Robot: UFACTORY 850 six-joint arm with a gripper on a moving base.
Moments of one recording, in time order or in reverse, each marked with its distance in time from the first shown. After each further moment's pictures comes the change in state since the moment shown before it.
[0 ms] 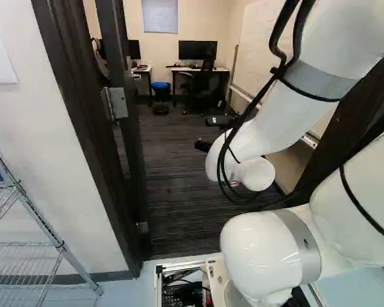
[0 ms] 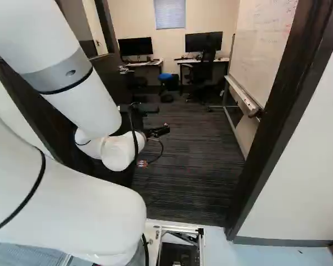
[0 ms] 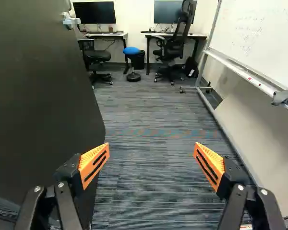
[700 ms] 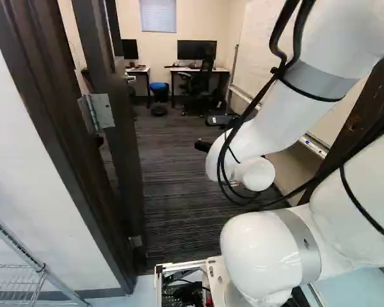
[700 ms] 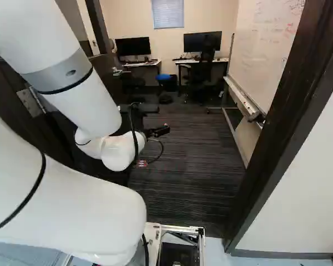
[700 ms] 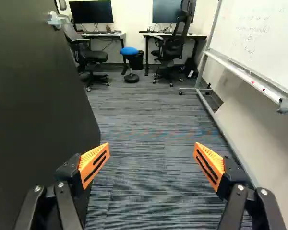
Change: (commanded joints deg) arm 0.0 0.0 0.0 0.0 0.0 0.0
